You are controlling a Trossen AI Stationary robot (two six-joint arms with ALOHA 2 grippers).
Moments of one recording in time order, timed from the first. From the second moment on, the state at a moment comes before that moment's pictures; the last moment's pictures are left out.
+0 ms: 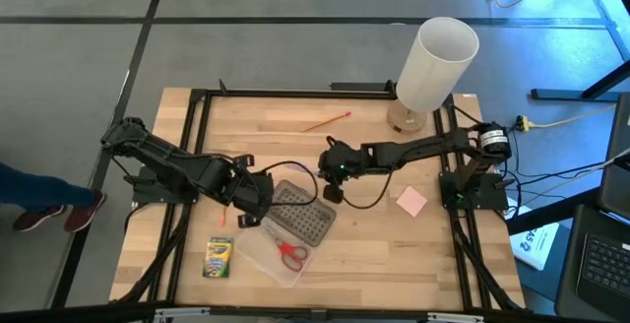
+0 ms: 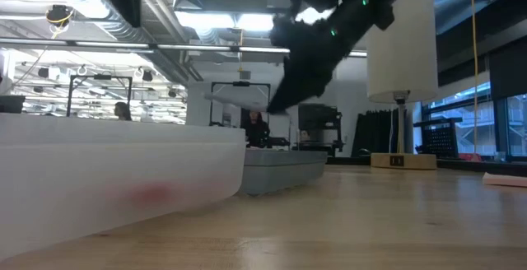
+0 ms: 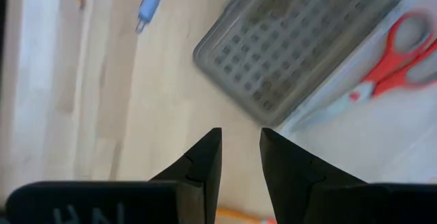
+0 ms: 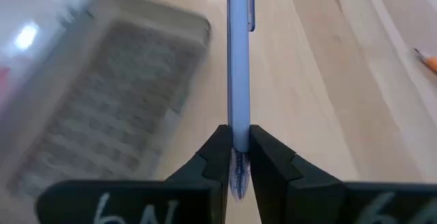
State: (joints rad) left arm -0.40 1.45 1.36 -1.28 -0.34 -0.55; right arm 0.01 1.75 1.11 -0.17 0.09 0.19
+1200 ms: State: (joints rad) left arm -0.63 1.29 1.36 -1.30 -0.38 -0.57; right arm 0.41 1.98 1.20 0.30 0.32 0.89
